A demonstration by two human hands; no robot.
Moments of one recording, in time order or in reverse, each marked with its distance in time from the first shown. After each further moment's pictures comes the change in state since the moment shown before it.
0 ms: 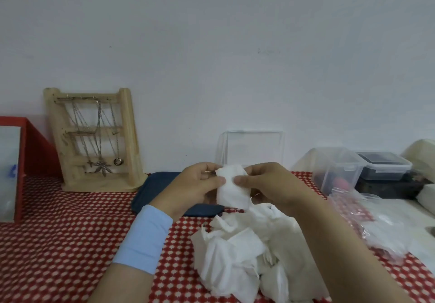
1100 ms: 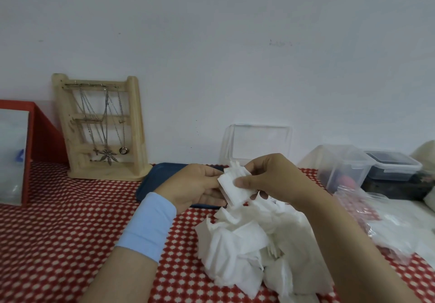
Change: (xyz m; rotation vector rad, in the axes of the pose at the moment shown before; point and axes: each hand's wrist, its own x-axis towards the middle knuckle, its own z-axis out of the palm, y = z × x) left_hand -0.009 -0.002 -0.006 -0.017 -0.099 -0.170; right_hand -0.017 -0.016 0.007 -0.276 -0.019 -0.096
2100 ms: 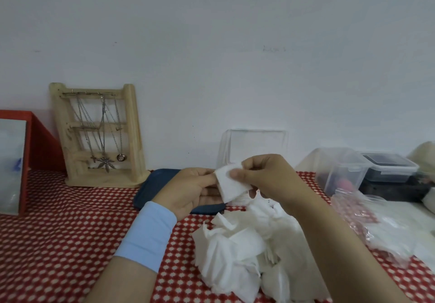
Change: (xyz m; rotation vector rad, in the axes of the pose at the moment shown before) left_hand 0.004 0.001 0.006 -0.206 0.095 0.035; right_hand 0.003 0.001 0.003 0.224 0.109 -0.060
